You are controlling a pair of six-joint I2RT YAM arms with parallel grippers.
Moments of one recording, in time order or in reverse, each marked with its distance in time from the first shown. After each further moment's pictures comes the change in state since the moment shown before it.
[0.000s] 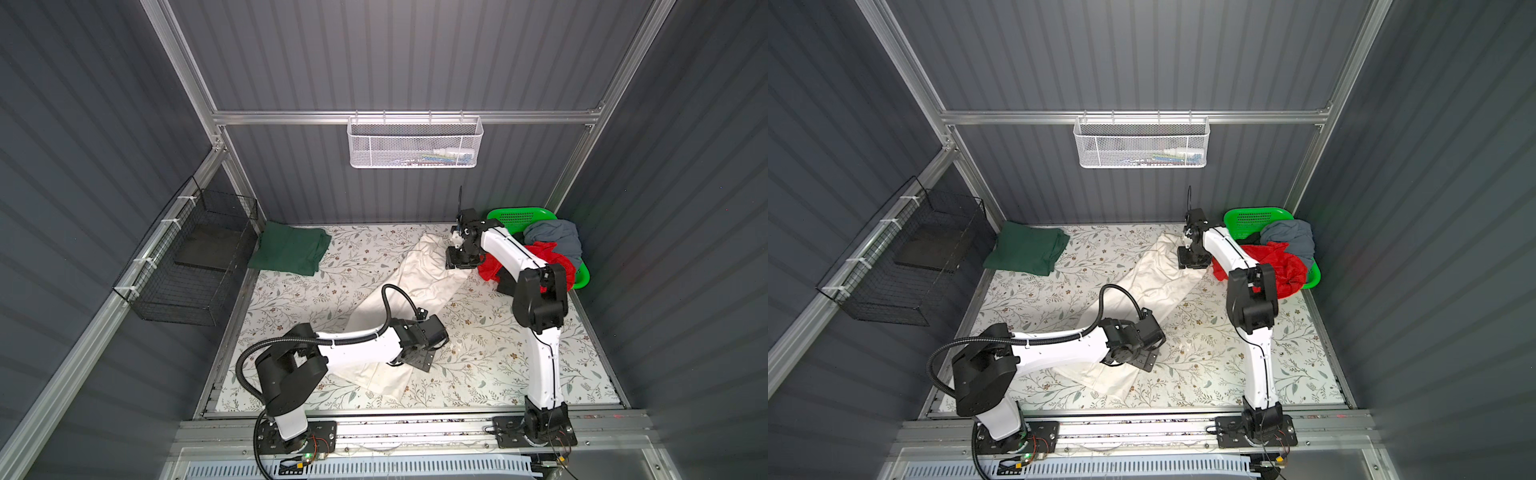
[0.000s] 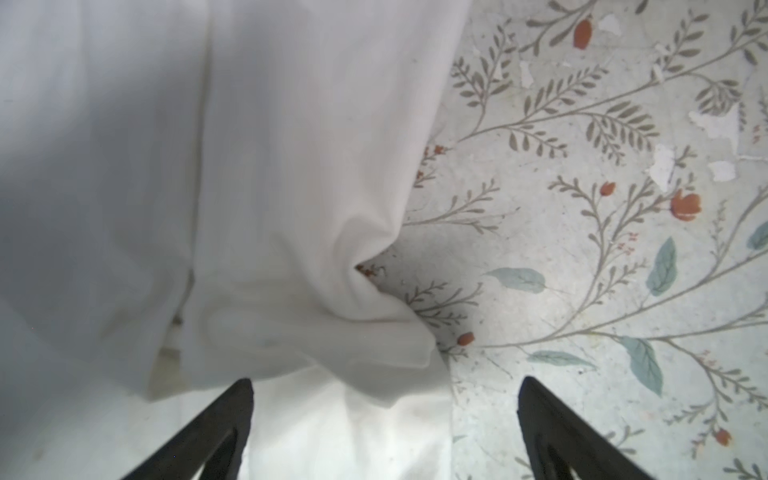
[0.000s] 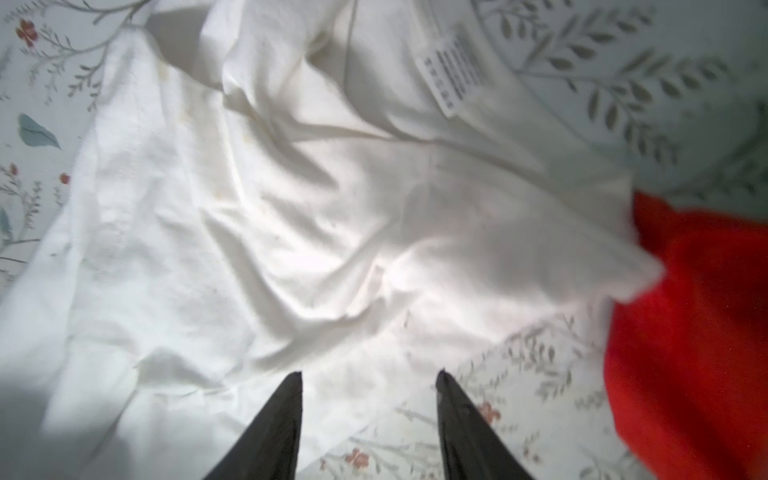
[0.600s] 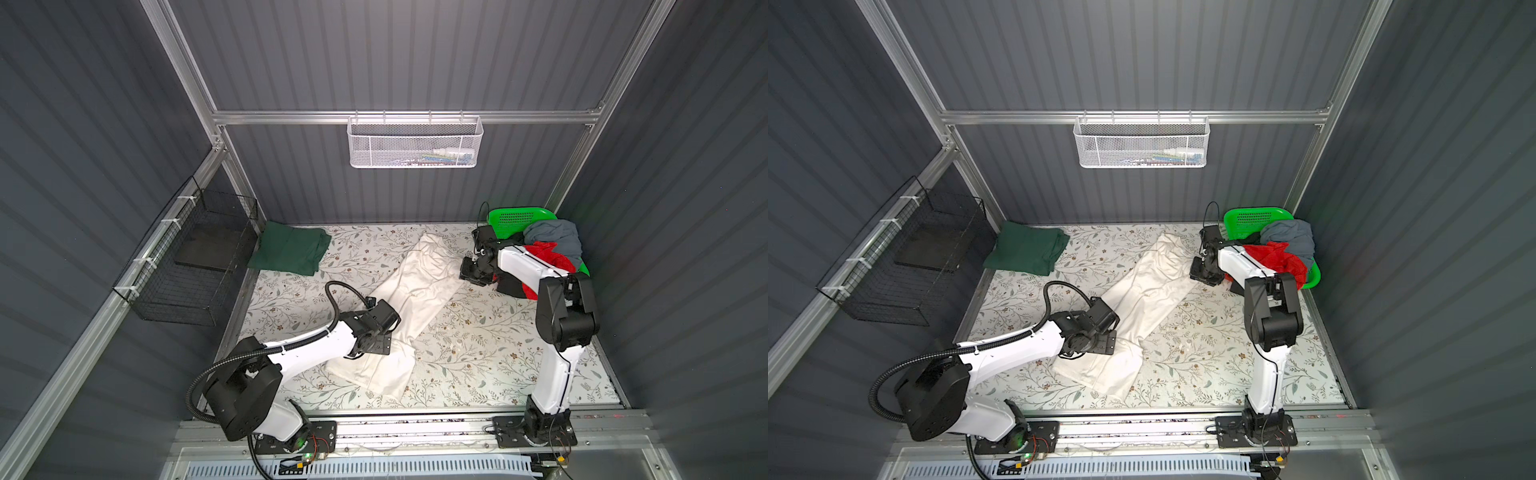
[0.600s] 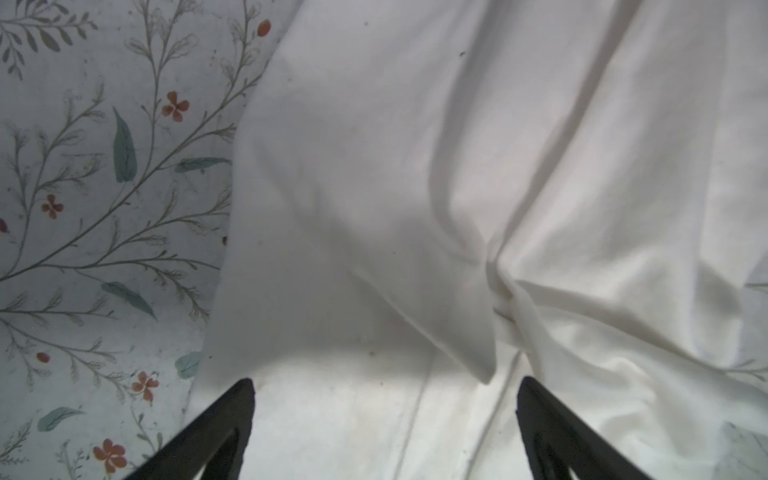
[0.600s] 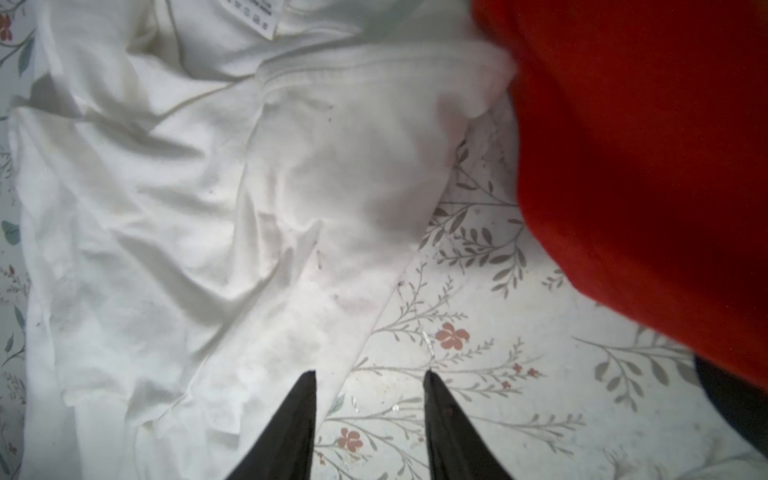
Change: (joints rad) left arm 0.278 -0.244 -0.288 0.043 -0.006 -0.019; right arm -0.049 -0.146 -0.358 0.240 0.026 0.297
